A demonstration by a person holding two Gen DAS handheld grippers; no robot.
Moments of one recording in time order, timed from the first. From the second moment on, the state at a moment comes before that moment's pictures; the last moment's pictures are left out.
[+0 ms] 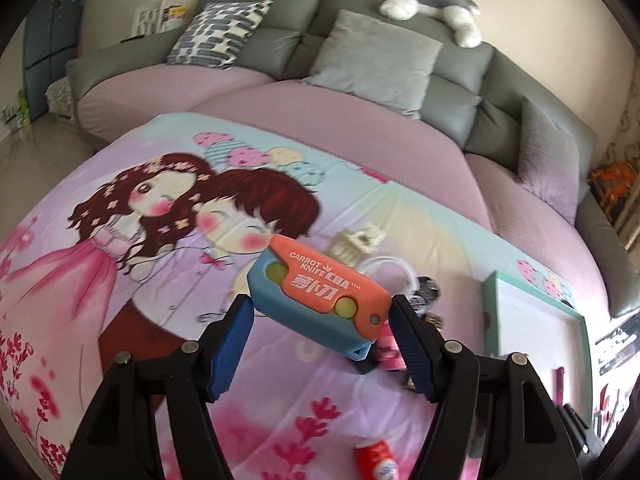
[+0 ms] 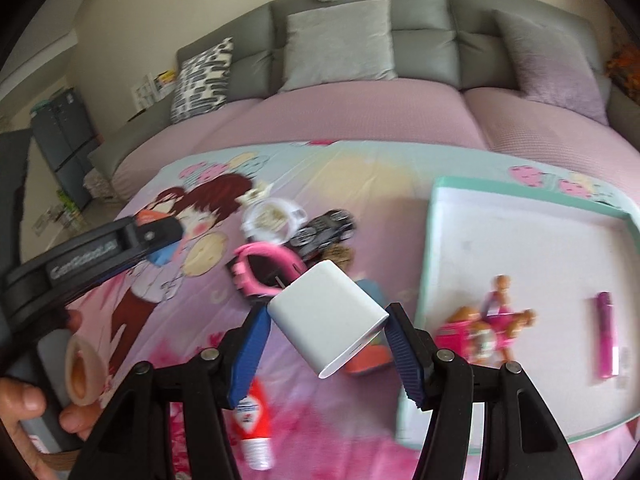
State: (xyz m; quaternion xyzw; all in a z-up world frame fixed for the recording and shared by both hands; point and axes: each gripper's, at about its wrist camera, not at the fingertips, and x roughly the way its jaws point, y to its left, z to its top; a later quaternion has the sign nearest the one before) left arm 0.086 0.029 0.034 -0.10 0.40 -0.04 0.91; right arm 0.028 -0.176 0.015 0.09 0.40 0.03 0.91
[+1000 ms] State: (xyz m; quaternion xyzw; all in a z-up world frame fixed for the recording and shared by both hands) left arm 0.029 -0.192 0.021 0.04 0.41 -0.27 0.87; right arm -0.035 -0.374 0.017 0.18 0.38 -0.22 0.88
